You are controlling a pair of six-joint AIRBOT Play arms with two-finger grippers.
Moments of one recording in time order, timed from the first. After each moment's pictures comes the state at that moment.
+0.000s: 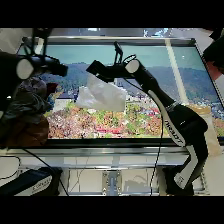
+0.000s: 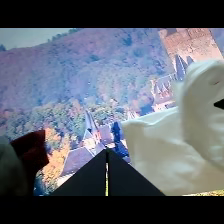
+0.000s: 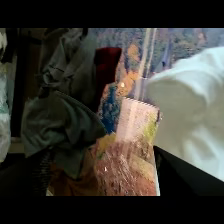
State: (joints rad) left arm -0.26 -1.16 1.46 1.74 -1.00 -1.48; right arm 0.51 -1.86 1.89 -0.71 0.75 1.68
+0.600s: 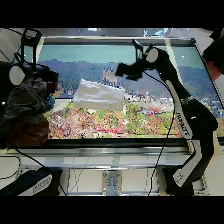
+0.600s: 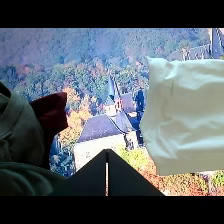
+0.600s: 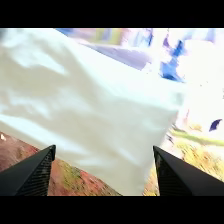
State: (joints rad) left arm -0.18 -1.11 1.34 1.74 -1.02 -1.49; right arm 0.24 -1.87 1.92 -1.12 1.25 1.72
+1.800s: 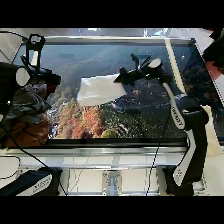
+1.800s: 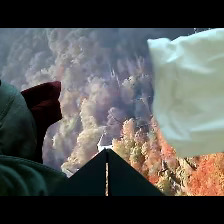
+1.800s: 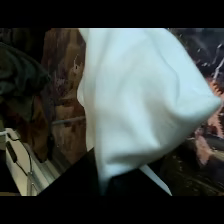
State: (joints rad) left arm -0.18 -1.13 1.32 1.74 -1.01 -1.51; right arm 0.13 -1.99 2.00 -0.64 1.30 1.48
